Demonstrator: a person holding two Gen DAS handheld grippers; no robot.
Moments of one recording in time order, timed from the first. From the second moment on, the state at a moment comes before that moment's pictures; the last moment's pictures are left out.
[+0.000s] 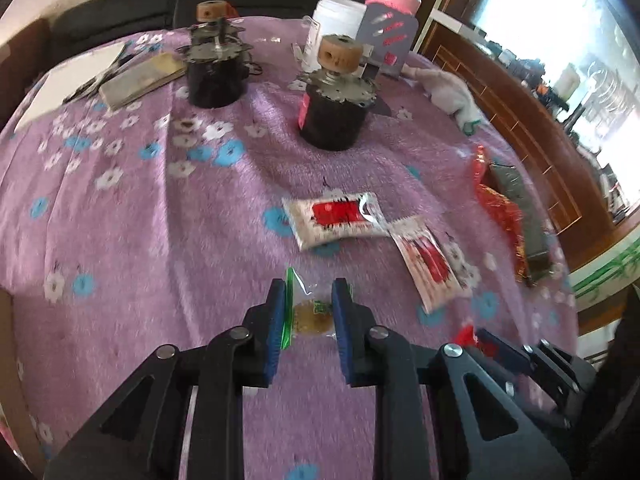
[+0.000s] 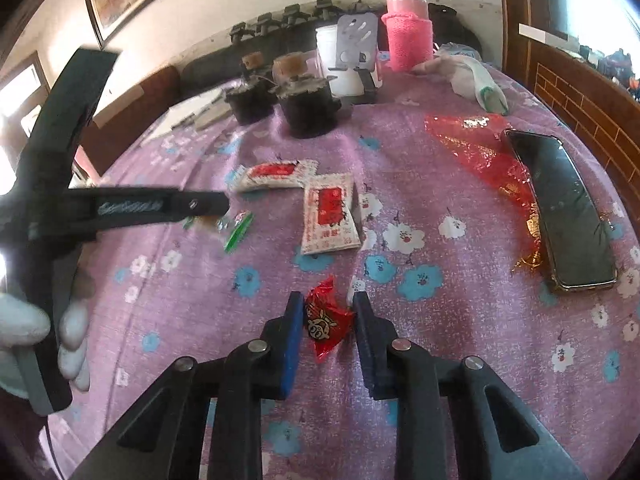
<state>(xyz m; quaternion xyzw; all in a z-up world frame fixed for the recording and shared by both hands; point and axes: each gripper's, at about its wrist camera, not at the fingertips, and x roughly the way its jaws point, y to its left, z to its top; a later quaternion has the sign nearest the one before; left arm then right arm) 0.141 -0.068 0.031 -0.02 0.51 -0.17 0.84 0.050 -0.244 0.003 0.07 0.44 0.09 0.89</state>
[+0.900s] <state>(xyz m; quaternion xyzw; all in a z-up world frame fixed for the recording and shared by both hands) 0.118 -0.080 0.013 0.07 0.48 -0.18 0.86 0.048 -0.225 -0.001 0.04 0.45 0.10 0.88</state>
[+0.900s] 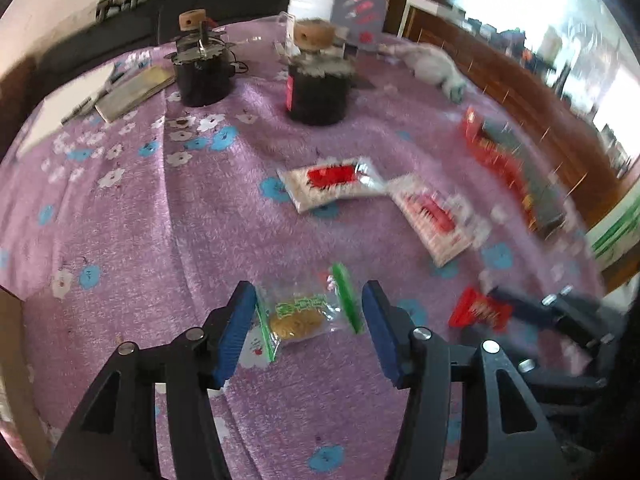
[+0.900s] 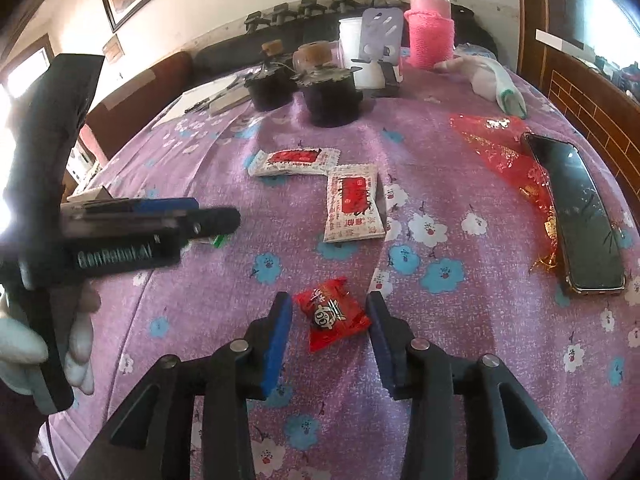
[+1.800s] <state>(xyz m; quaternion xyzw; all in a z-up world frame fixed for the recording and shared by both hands) -0.037 0.107 0.089 -0.10 0.42 -0.09 0.90 0.036 -0.222 0.021 0.13 0.42 0.17 0.88</state>
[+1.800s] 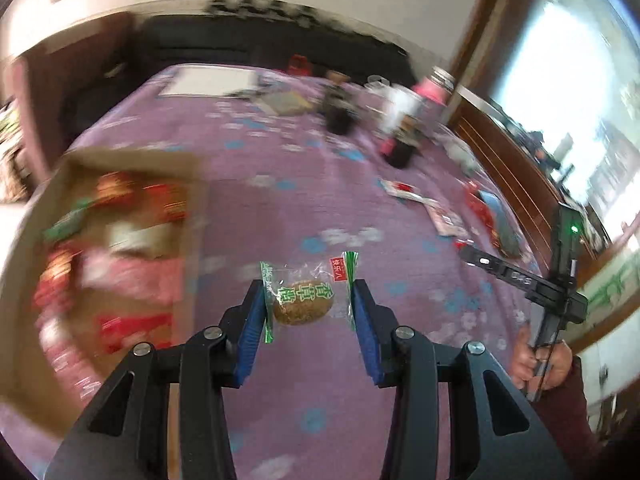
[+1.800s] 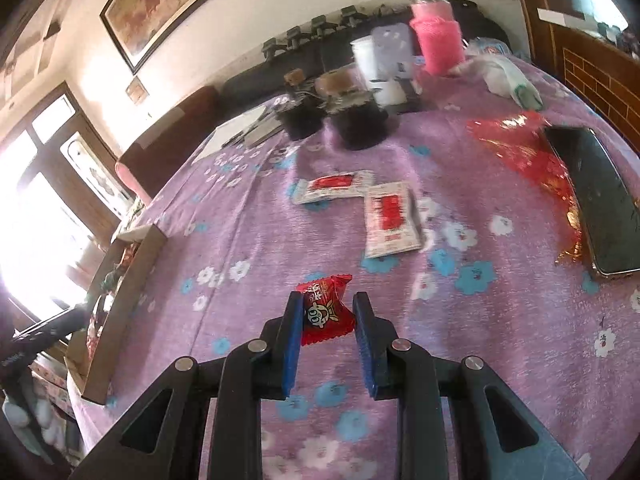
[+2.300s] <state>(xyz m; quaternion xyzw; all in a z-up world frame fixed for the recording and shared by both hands) -0.099 0.265 0.059 -0.19 0.41 0.08 0.89 -0.007 -0.025 0.067 0.03 0.43 0.30 0.85</state>
